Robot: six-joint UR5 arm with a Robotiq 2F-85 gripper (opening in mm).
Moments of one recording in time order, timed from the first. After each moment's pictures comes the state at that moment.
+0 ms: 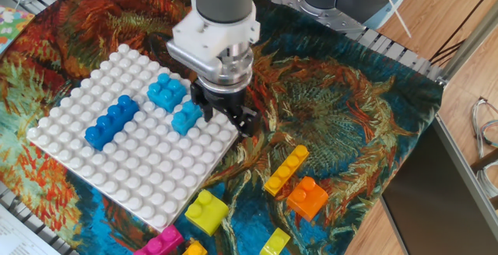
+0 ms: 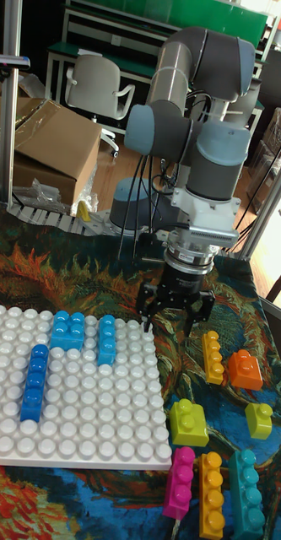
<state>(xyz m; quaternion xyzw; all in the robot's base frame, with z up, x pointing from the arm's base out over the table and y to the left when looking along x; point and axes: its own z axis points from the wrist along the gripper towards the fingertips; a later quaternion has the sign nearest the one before) 0.530 0.095 0.092 -0.04 1.00 0.02 0.05</state>
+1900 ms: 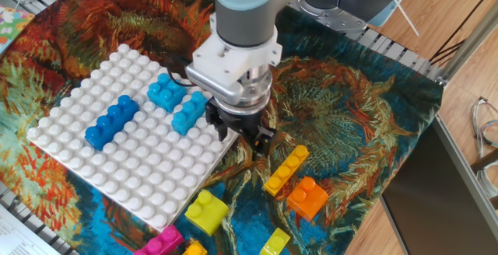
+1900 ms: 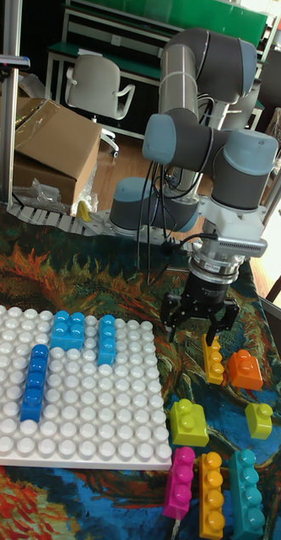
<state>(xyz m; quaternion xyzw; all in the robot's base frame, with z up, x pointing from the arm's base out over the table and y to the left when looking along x) 0.544 0.134 0.096 -0.03 1.00 0.03 0.05</state>
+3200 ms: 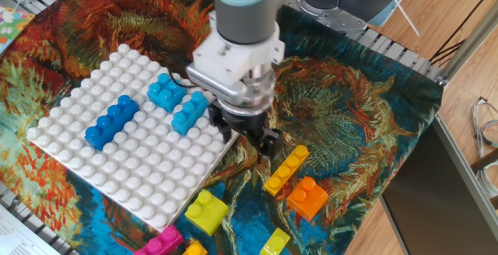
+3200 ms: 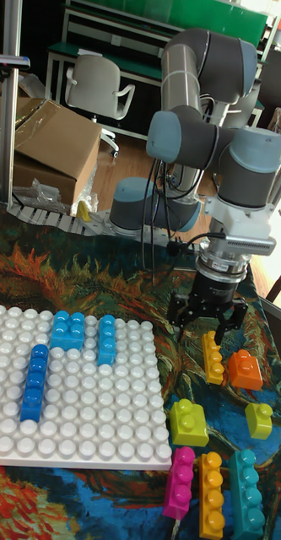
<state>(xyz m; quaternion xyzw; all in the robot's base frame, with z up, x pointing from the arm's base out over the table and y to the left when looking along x) 0.547 0.157 0.100 -0.03 1.00 0.04 0.06</state>
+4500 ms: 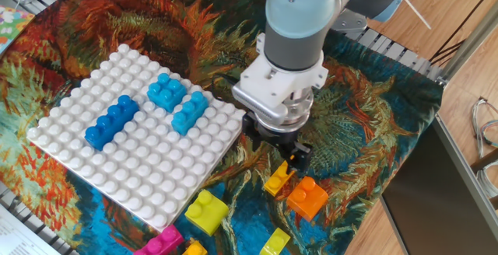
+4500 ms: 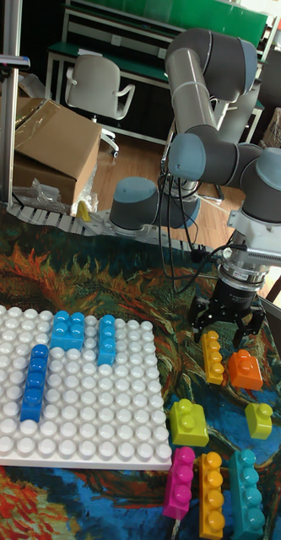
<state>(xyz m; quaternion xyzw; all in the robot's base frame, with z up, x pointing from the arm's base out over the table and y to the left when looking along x) 0.515 0.206 0.070 0.01 1.00 0.03 0.05</state>
